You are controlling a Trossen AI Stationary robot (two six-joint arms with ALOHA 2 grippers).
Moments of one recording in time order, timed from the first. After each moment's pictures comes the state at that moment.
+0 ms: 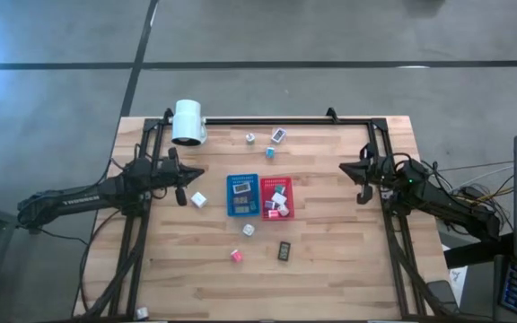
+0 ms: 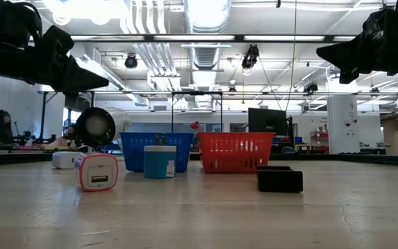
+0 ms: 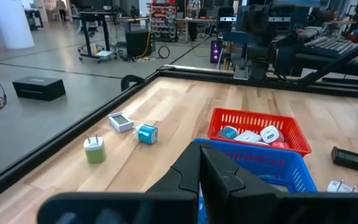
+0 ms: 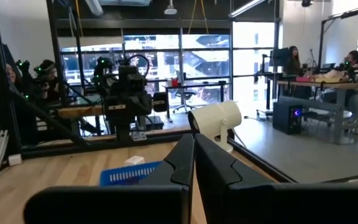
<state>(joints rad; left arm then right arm) 0.32 0.35 0.06 0.16 0.05 0.01 -0.42 0.05 0.01 0.23 -0.21 0.11</state>
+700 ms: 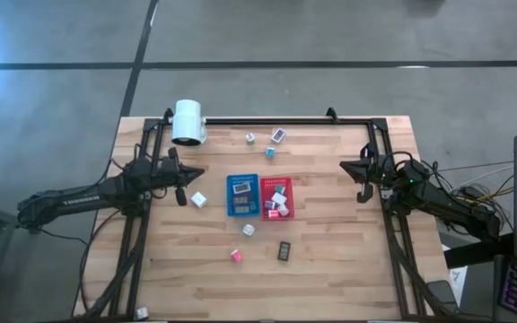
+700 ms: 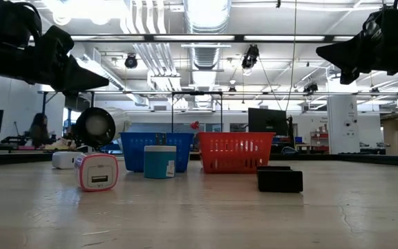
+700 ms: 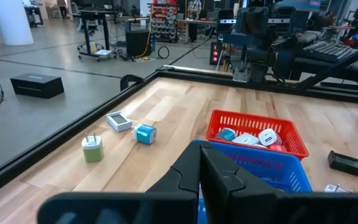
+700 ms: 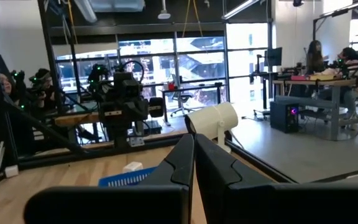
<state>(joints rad) 0.32 0.35 0.06 0.16 0.05 -0.02 -0.42 0.05 0.01 0.24 -0.18 0.15</state>
